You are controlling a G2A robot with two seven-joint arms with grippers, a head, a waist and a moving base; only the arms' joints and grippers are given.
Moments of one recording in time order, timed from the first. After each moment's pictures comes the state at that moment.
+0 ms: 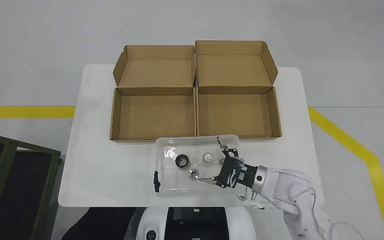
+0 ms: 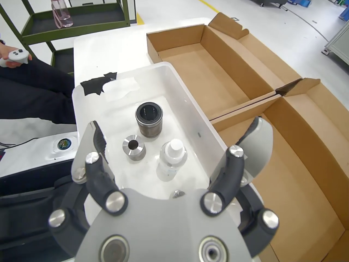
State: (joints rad) left arm -0.37 -0.34 -0.25 -1.16 3.07 0.41 0.06; right arm -1.53 -1.21 1.31 -2.04 -1.41 -0.84 0.24
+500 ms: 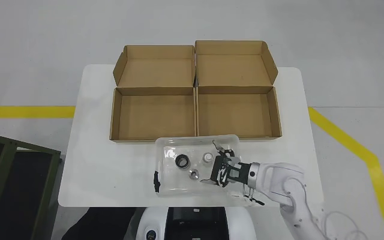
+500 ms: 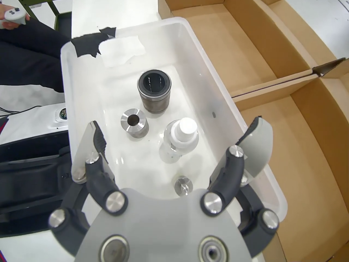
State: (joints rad) left arm -0.37 -0.34 -0.25 -1.16 3.07 0.41 0.06; right arm -1.45 -1.19 1.26 -1.97 -1.40 -0.87 0.40
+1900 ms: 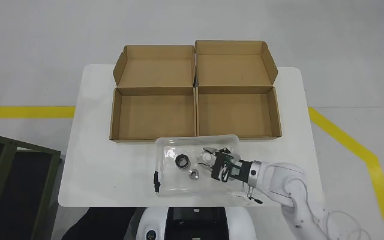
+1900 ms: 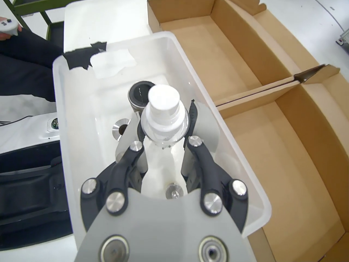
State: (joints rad) left arm -0.37 -0.34 -0.25 -1.16 3.07 0.41 0.06; right arm -1.45 -1.16 1.24 -2.02 -1.38 -0.80 0.30
